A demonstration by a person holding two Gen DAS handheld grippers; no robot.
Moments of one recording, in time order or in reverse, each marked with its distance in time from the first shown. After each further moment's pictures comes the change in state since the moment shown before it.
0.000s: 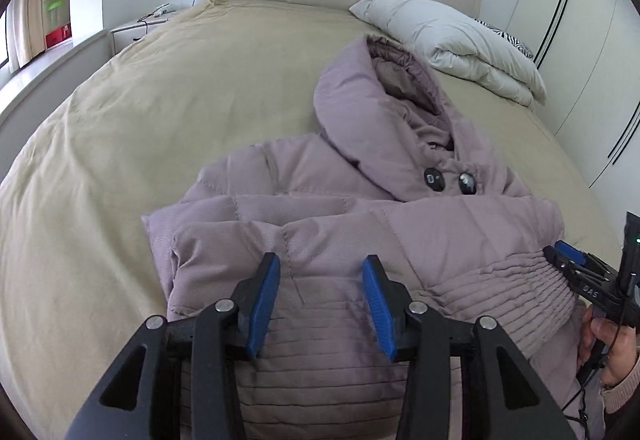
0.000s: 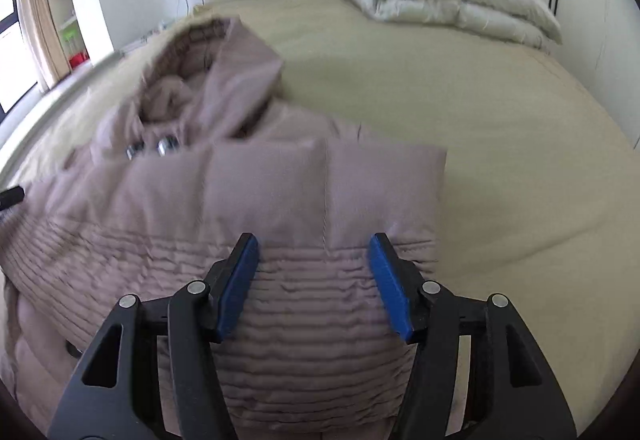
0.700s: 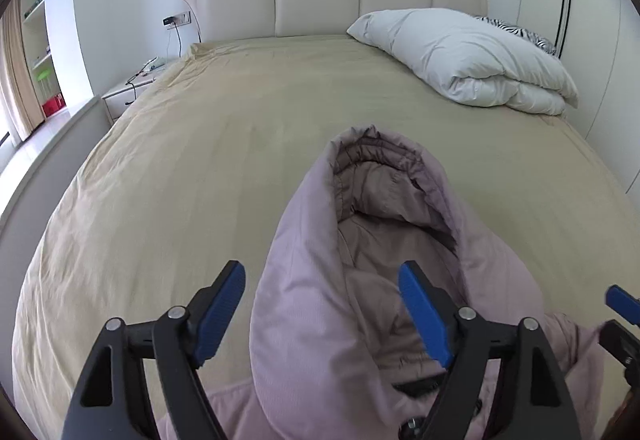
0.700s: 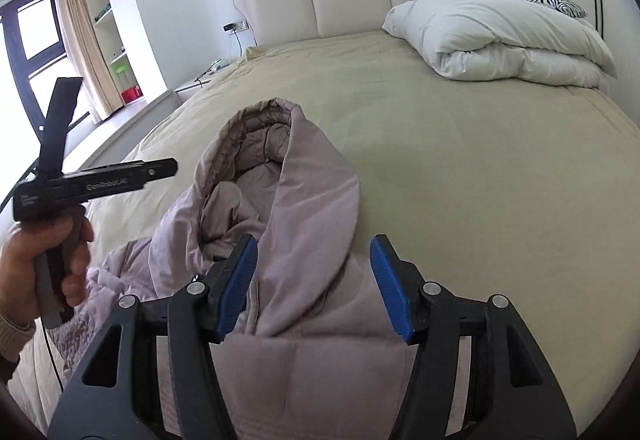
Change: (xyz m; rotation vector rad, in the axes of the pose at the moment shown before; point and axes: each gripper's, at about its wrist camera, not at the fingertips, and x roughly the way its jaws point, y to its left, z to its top) left arm 0.108 -0.090 0.200 0.118 -0.045 0.171; right arm 0.000 0.024 0.137 -0.001 -0.153 0.221
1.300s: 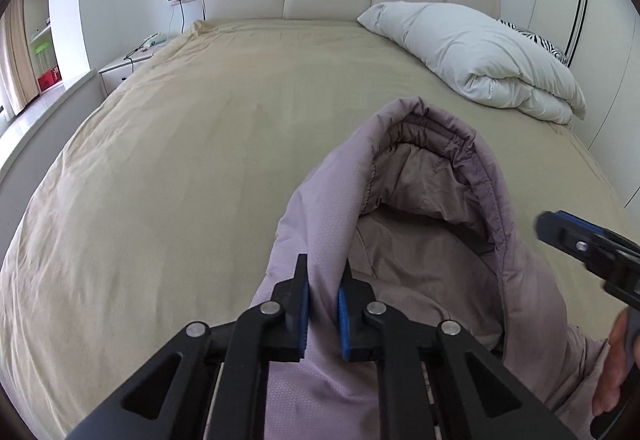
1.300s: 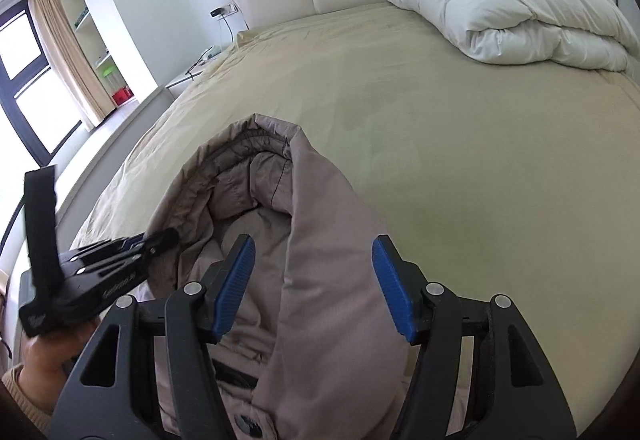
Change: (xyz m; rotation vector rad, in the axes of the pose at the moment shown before) left arm 0.019 0.031 -0.011 -0.069 0.006 -0.067; right arm 0.128 0.010 0.092 0.060 0.111 0.016
